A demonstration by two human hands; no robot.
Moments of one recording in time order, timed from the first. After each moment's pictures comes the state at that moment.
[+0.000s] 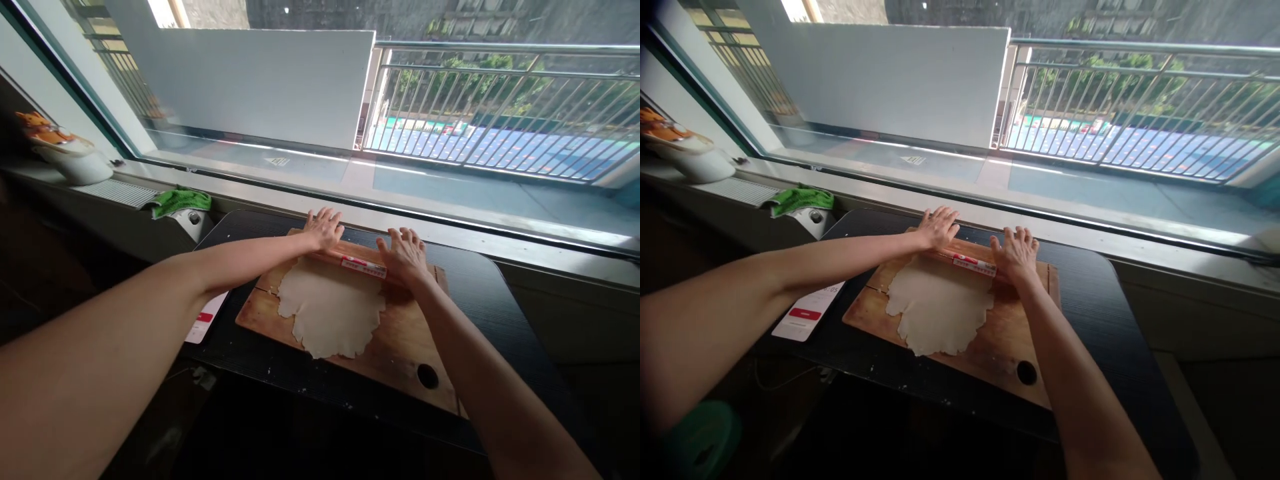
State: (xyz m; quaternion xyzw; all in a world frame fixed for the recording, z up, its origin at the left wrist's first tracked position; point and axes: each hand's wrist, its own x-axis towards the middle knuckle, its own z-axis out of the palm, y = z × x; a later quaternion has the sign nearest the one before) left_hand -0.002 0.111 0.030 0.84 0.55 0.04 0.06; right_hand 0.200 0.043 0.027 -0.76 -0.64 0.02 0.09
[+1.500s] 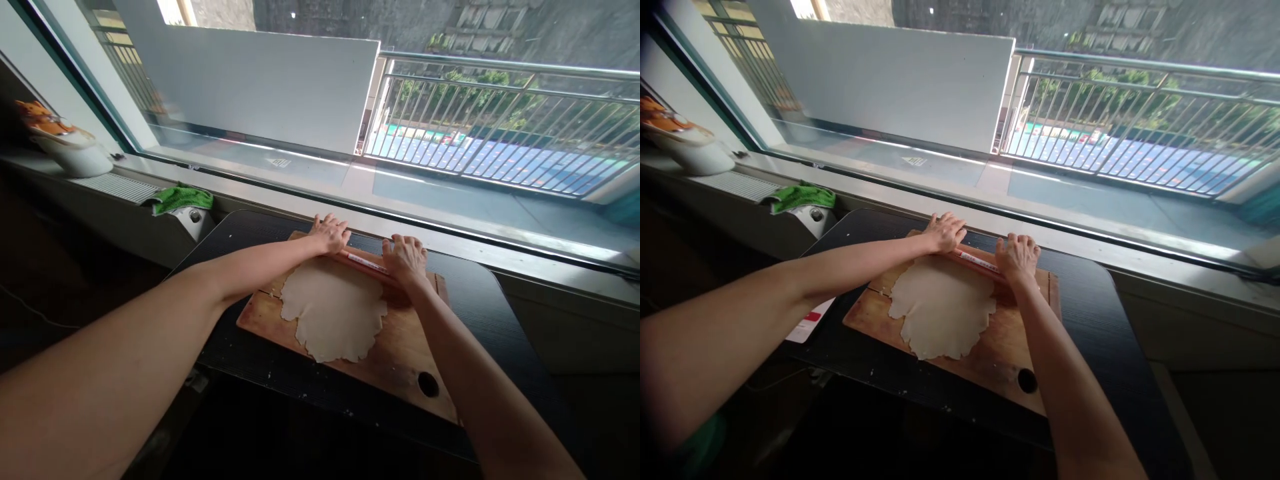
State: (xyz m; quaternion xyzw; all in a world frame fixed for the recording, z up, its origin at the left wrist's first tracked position) left_hand 0.003 0.117 0.029 0.85 0.52 0.04 0.07; right_hand 0.191 0.049 0.031 -0.78 -0.62 0.00 0.11
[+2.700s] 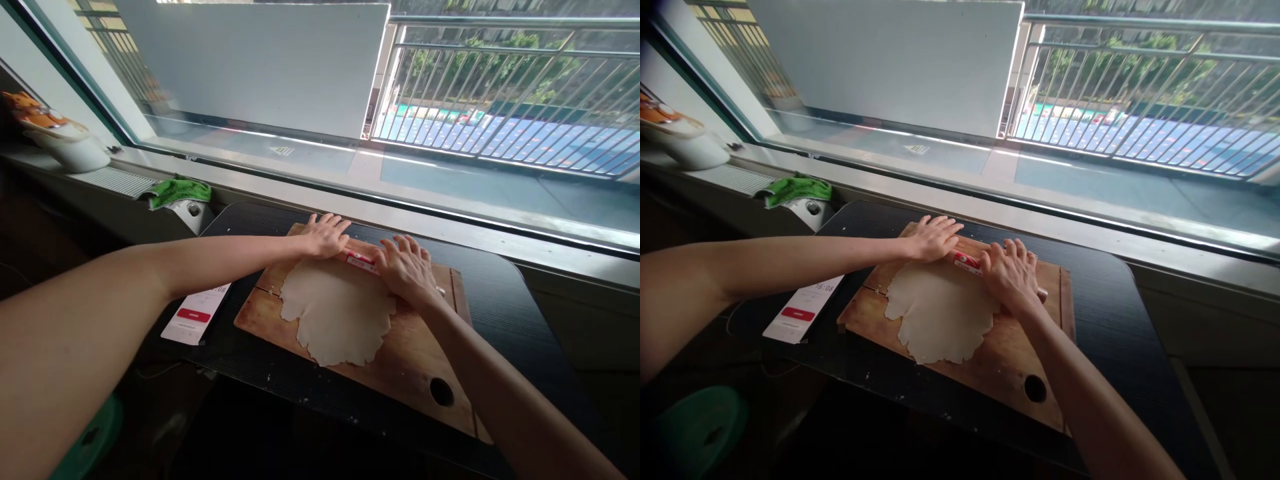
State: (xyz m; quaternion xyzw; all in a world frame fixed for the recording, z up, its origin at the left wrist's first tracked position) left_hand -0.015 0.100 0.021 0.87 0.49 -0.01 0.06; right_hand 0.180 0.018 0.023 -0.70 -0.71 0.03 0.06
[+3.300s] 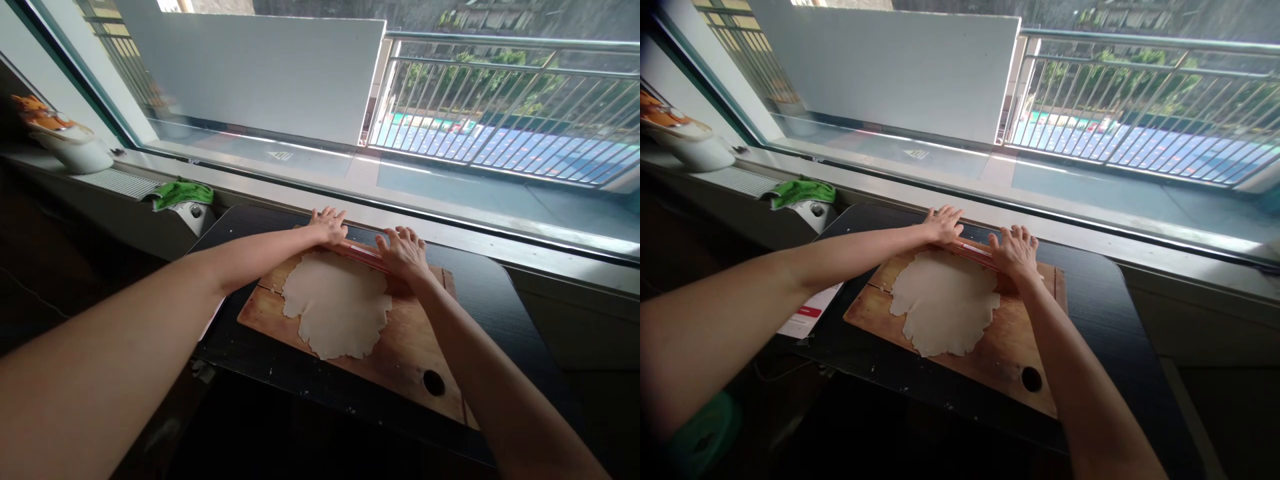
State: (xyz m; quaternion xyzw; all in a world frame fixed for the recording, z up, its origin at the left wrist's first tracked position) left_hand 0.002 0.126 0.029 0.83 0.56 -0.02 0.08; right_hand 0.188 0.053 0.026 -0.74 -0.67 0.04 0.08
